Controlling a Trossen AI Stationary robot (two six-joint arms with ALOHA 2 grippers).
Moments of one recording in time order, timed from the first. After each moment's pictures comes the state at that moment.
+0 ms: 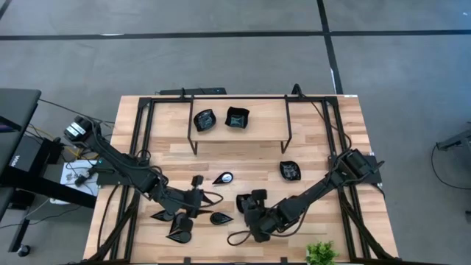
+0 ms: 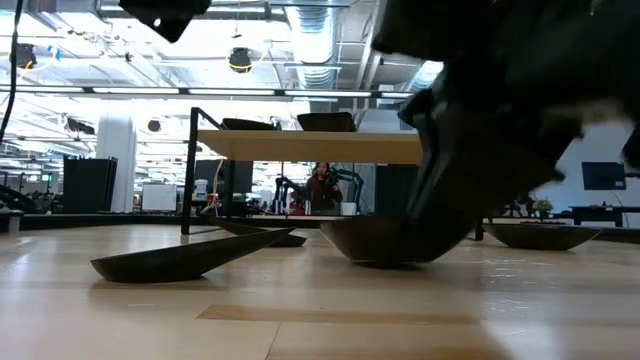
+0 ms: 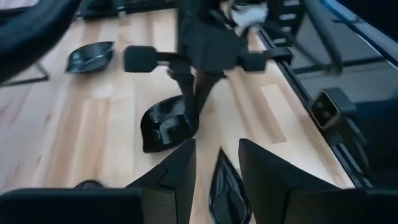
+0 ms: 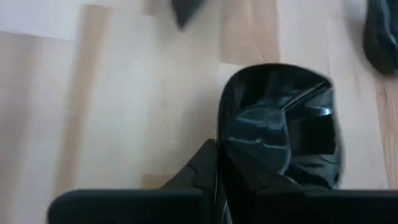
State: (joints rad) left arm -0.64 1.36 0.80 -0.01 -0.38 -0.15; right arm 0.59 1.98 1.27 -0.40 0.42 0.39
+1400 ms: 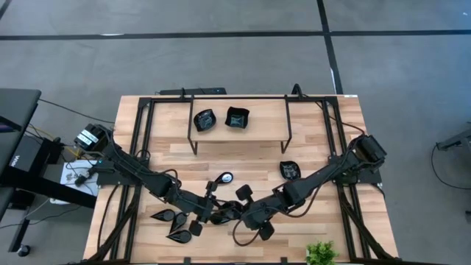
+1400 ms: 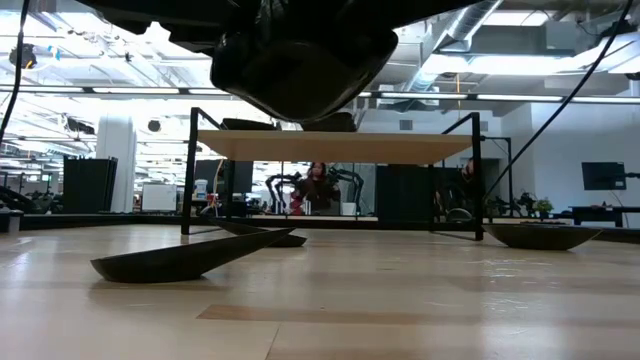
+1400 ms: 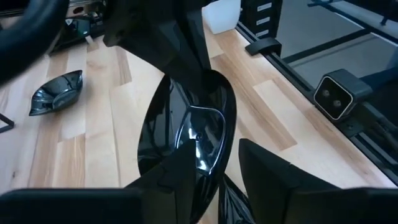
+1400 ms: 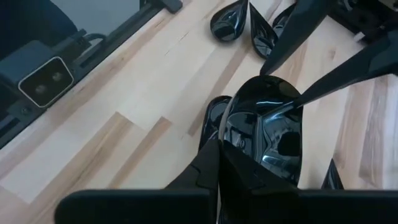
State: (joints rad) left arm -0.58 1.55 0.80 0.24 -0.25 0.09; right arm 0.48 1.77 1.27 -0.22 0.12 -0.22
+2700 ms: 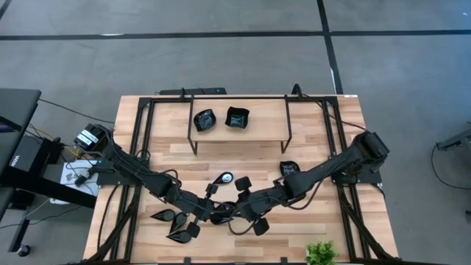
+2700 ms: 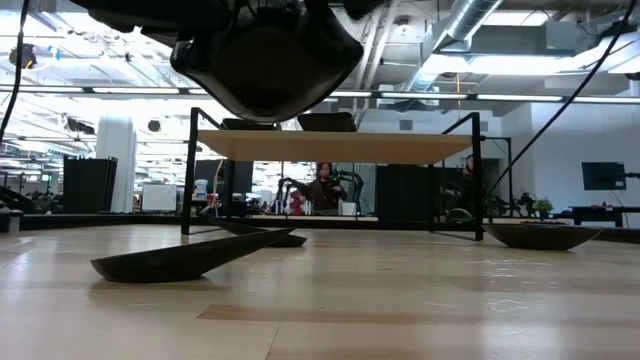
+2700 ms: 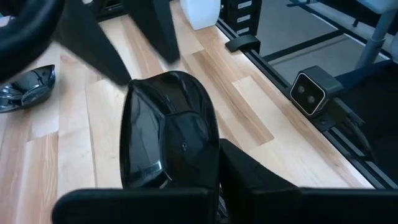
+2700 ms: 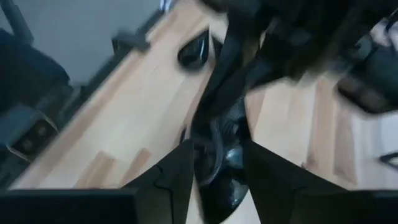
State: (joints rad) left arm -0.58 1.55 0.80 0.22 -0.17 0.06; right arm 0.44 1.73 1.31 -0.22 0.13 -0.11
